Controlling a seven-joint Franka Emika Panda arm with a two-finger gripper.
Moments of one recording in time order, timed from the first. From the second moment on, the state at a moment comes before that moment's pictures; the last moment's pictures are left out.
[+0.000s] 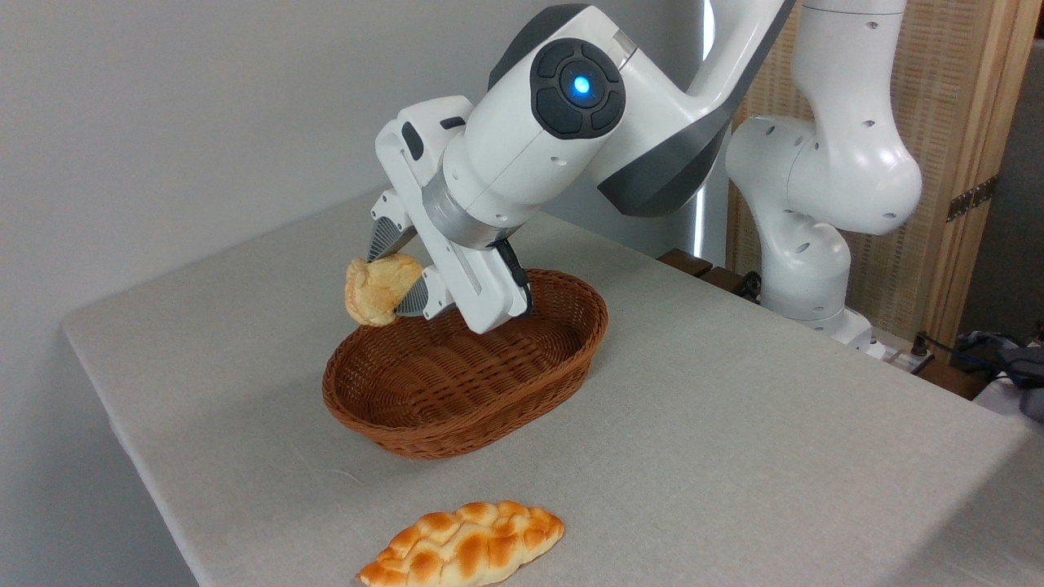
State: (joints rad) arm -0.06 -0.16 0.15 -2.15 -0.90 1.92 1.20
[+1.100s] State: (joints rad) arm -0.06 -0.16 0.15 -2.15 -0.90 1.92 1.20
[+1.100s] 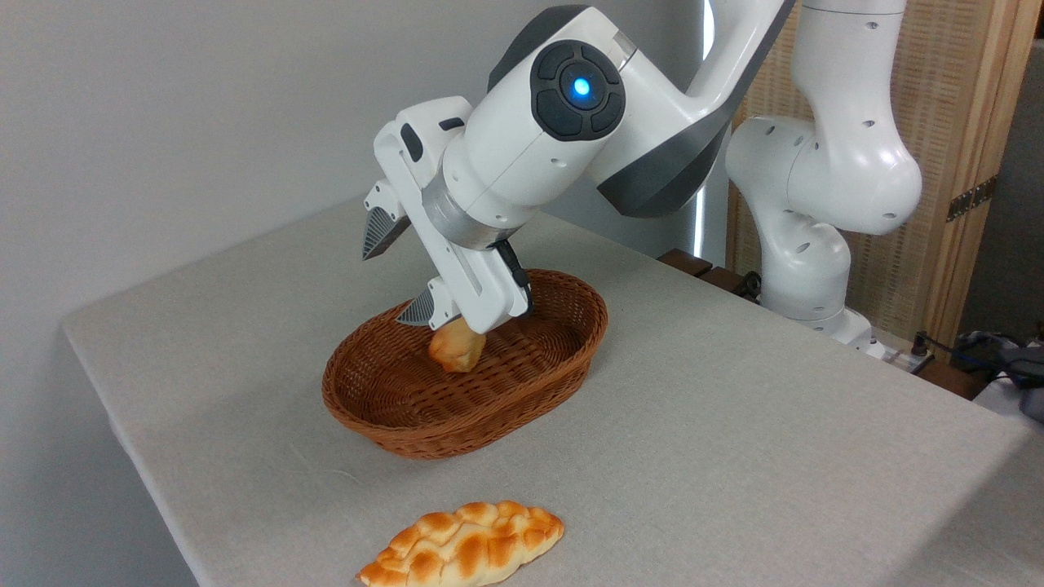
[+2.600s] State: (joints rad) arm -0.07 -0.10 0.15 -1.74 -0.27 1.66 0.87
